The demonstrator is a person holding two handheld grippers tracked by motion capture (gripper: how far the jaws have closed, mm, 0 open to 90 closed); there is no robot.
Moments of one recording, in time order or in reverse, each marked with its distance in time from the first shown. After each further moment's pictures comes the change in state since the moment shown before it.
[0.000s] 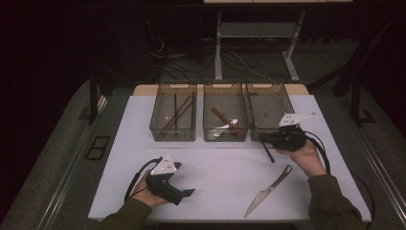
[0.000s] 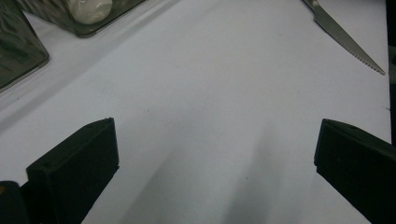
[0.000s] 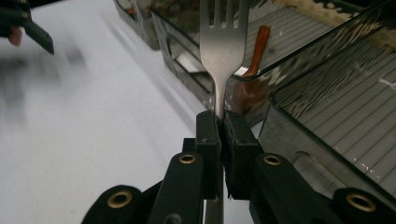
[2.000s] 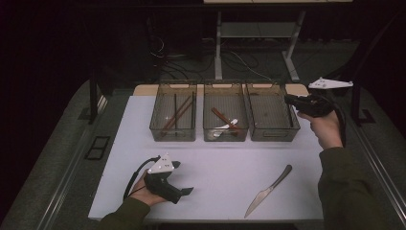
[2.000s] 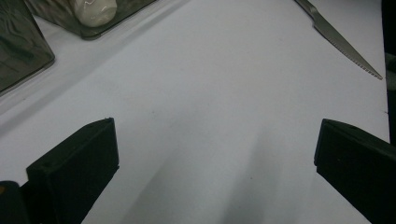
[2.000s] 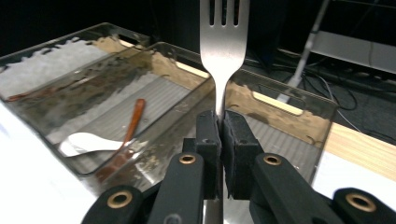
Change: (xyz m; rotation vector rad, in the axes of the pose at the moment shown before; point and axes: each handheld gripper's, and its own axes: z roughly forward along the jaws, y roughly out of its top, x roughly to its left) left arm 0.005 -0.002 -0.002 -0.028 -0.011 -0.017; right arm -0.069 0.050 -0.055 -0.156 -0.330 0.119
